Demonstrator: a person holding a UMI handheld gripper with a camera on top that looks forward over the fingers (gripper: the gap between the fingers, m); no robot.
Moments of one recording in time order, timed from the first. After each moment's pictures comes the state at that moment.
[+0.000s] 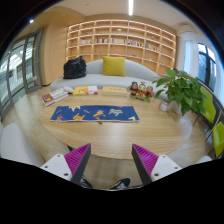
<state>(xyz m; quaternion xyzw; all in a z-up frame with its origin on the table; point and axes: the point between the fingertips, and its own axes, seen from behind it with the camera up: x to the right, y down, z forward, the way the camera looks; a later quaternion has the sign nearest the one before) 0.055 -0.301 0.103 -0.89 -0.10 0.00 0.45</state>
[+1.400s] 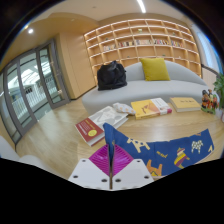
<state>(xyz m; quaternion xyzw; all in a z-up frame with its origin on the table) -0.340 -0.117 0.074 -0.86 -0.14 0.19 0.46</state>
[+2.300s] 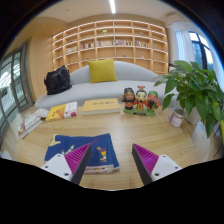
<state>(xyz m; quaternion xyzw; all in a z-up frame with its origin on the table) 0.076 -0.033 0.066 -0.88 -0.04 0.04 0.47</state>
